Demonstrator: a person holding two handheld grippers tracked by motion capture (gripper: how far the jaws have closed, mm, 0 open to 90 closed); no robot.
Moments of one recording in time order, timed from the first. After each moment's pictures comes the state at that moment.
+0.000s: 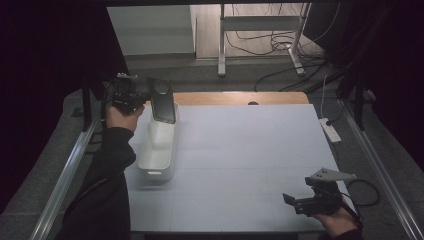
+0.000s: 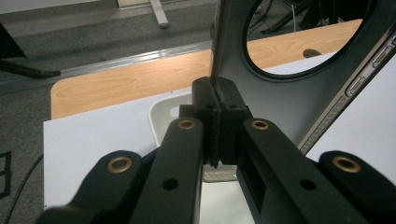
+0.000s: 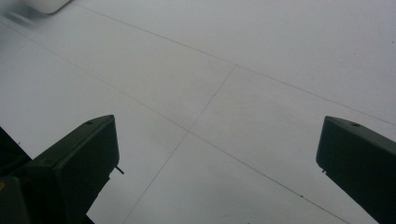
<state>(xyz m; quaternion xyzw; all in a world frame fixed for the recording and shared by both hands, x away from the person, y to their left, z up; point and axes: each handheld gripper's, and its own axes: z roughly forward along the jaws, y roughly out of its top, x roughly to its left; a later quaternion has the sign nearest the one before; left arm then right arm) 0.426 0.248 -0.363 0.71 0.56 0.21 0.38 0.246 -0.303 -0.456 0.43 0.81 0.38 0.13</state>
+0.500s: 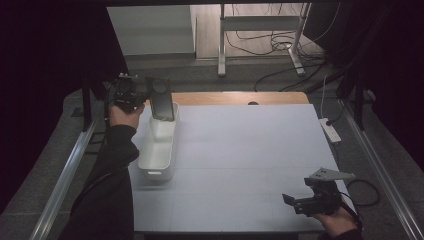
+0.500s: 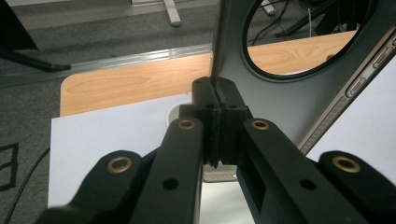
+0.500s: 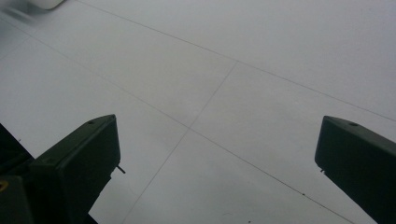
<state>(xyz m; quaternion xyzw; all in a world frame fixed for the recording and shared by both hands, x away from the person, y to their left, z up) 0.446 0.254 -0.382 0.69 0.58 0.21 0.37 0.248 -0.302 -0.456 0.43 0.81 0.37 0.13</state>
